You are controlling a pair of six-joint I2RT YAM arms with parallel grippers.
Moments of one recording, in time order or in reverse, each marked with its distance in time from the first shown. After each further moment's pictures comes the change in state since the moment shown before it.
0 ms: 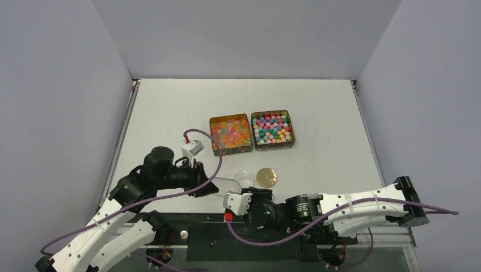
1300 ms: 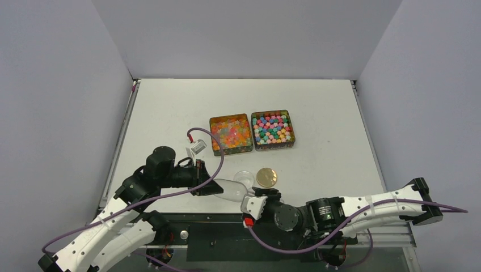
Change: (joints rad) left arm 0.000 0.003 -0.066 0.165 0.128 -0.158; right arm 0.053 -0.226 -0.164 0.193 -0.023 -0.036
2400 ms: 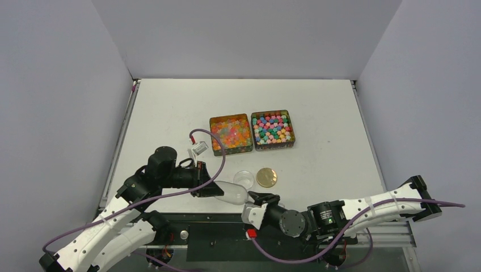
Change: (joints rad) left arm 0.001 0.012 -0.017 0.007 0.050 -0.018; right arm 0.072 -0.034 -0.061 0.169 0.043 -0.147
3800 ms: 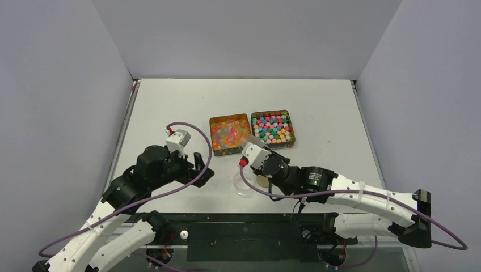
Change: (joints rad) left arm -0.001 -0.026 0.158 -0.216 -0.588 0.238; right arm -0.513 0.177 0.237 -0.337 -0.060 0.126
